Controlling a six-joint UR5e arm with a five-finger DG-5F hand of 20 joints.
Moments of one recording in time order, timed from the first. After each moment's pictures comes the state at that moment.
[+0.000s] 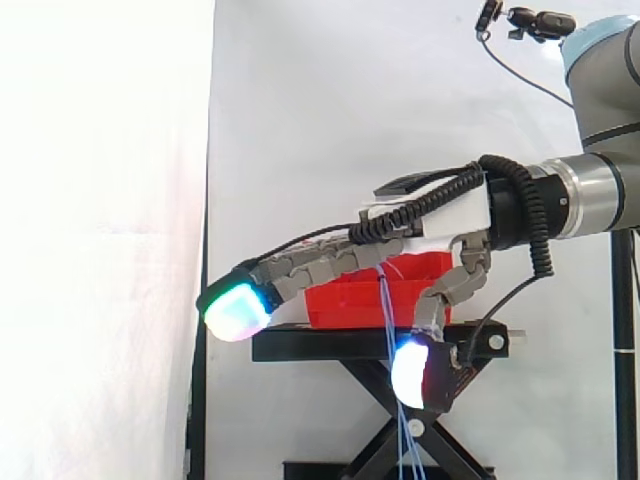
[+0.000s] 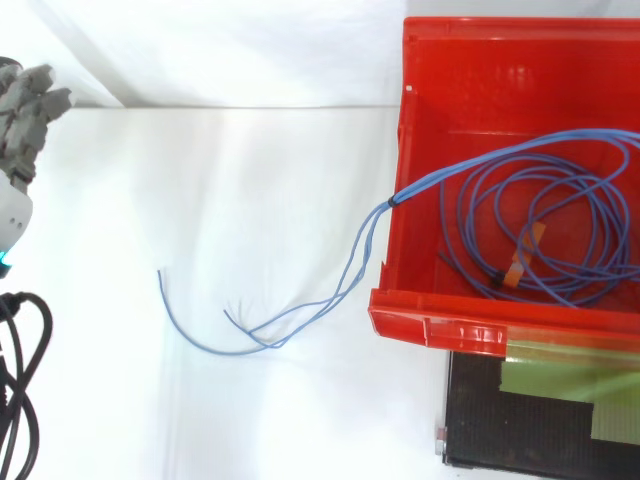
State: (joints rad) arm 0.15 -2.26 -1.02 -3.19 -1.68 -1.74
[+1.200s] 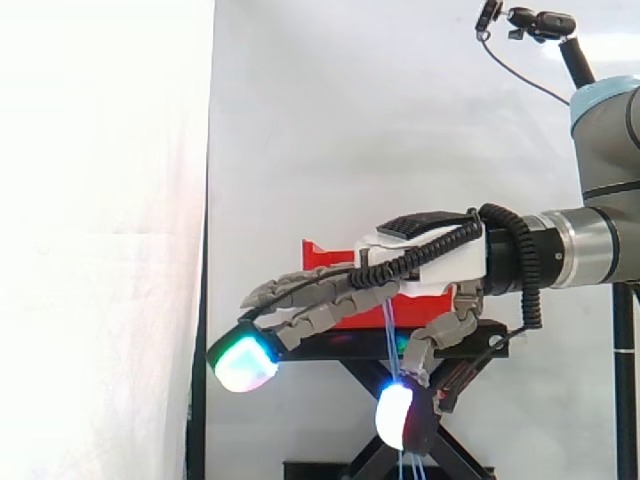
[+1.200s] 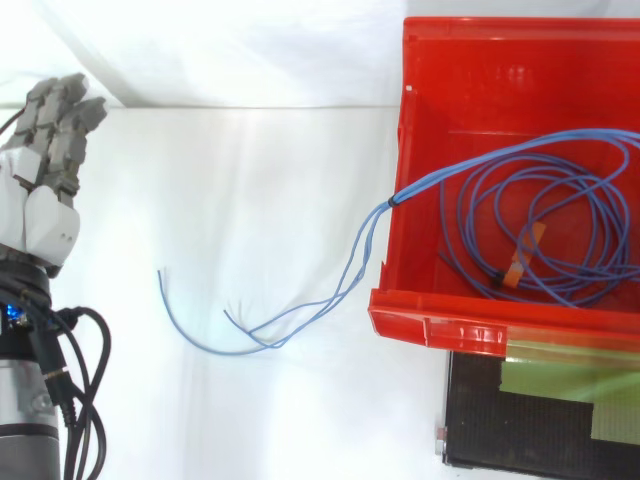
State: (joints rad) arm 0.12 -2.26 -1.14 -2.98 -1.71 -1.78
